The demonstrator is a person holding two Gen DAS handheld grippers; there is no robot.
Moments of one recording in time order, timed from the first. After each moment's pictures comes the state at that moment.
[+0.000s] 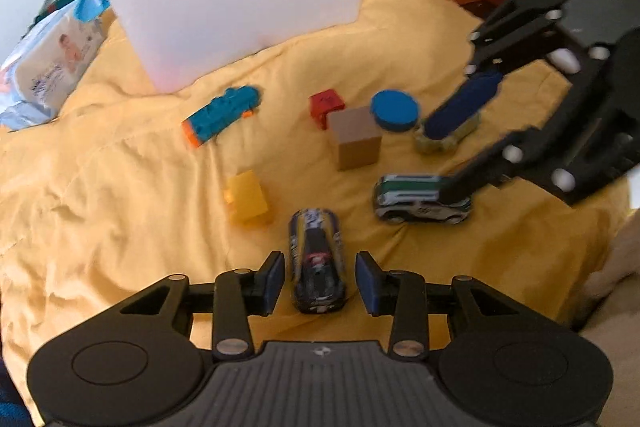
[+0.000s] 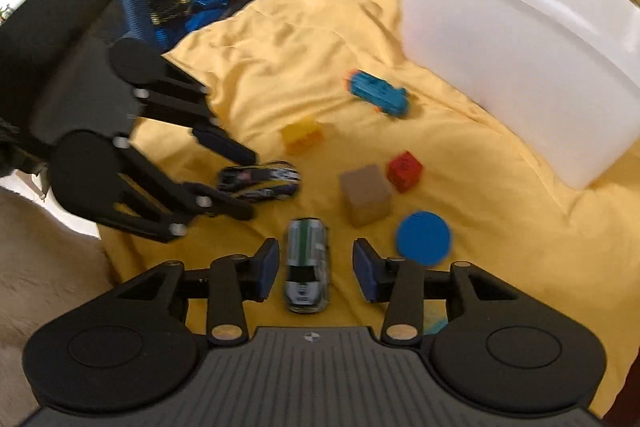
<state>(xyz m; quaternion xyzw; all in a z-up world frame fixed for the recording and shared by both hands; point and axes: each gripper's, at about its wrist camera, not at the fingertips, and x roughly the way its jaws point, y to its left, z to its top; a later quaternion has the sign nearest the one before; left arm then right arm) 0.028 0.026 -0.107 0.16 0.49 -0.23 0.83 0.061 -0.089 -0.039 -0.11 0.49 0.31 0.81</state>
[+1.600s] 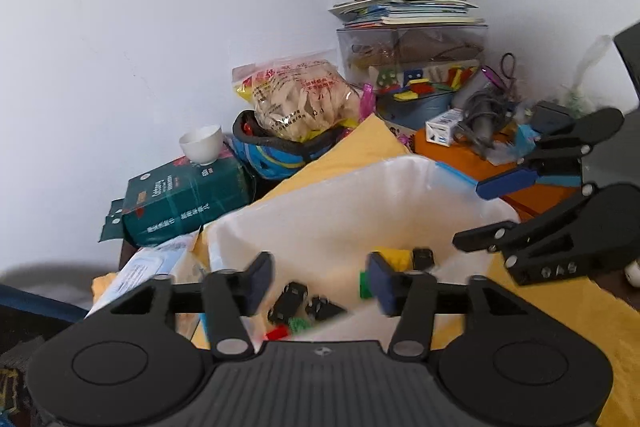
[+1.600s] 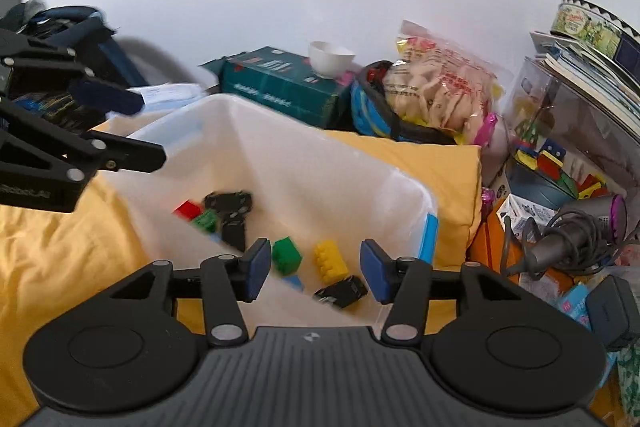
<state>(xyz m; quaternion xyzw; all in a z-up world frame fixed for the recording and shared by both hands) 0.133 0.040 0.035 0.13 0.25 -0.18 0.94 0.137 -0.138 0.048 -0.14 0.32 0.04 0.94</state>
